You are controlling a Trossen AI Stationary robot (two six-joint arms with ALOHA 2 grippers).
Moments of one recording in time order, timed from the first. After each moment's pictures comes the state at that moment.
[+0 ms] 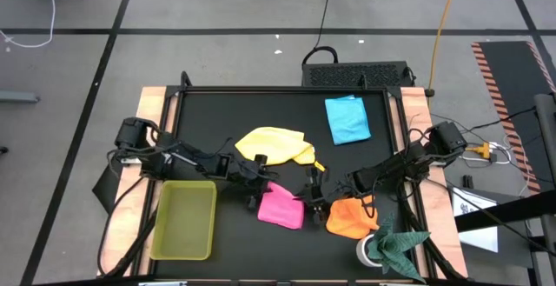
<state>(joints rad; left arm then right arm) -0.12 1.75 0.70 0.37 0.01 0.22 0.34 1.67 0.66 0.45 0.24 -0.04</state>
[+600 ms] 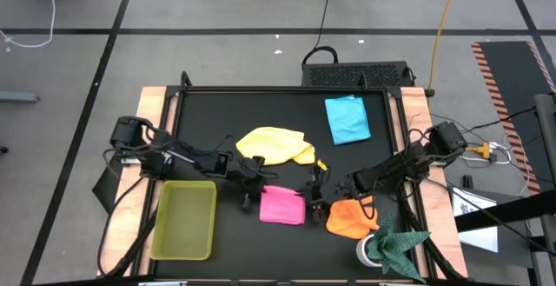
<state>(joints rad) -0.11 1.68 0.70 0.20 0.10 0.23 0.35 1.67 0.66 0.39 0.35 -0.03</state>
